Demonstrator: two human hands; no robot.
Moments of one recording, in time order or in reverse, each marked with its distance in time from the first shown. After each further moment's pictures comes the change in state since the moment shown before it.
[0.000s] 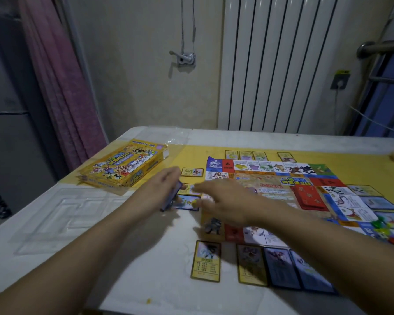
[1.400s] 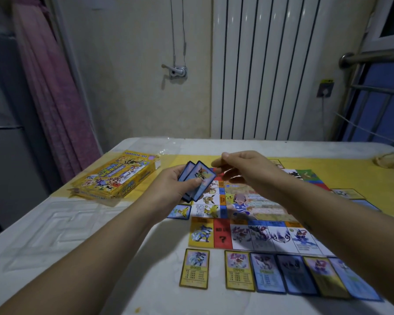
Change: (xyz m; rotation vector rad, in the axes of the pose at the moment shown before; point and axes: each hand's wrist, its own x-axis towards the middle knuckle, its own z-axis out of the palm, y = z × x) left_hand 0.004 0.039 0.039 -0.140 -0.082 0.087; right_hand -0.017 0.039 -0.051 0.930 0.316 0.229
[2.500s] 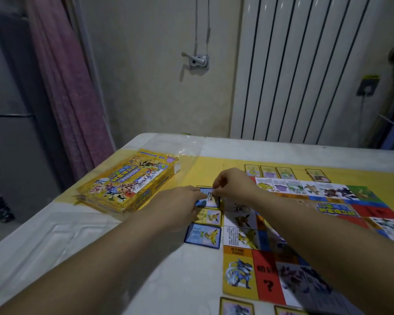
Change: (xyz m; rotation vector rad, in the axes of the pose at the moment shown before) left_hand 0.072 -0.051 -0.064 1.391 -0.231 0.125; right_hand 0.149 0.066 0.068 -0.566 -0.023 -0.004
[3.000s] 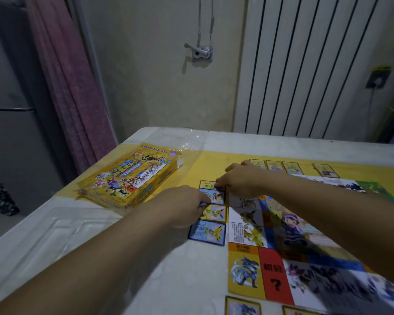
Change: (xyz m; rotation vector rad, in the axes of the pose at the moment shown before) left_hand 0.010 -0.001 0.005 -0.054 -0.184 -0.025; right_hand 0.012 -0.002 -0.016 -1.000 -0.377 -0.266
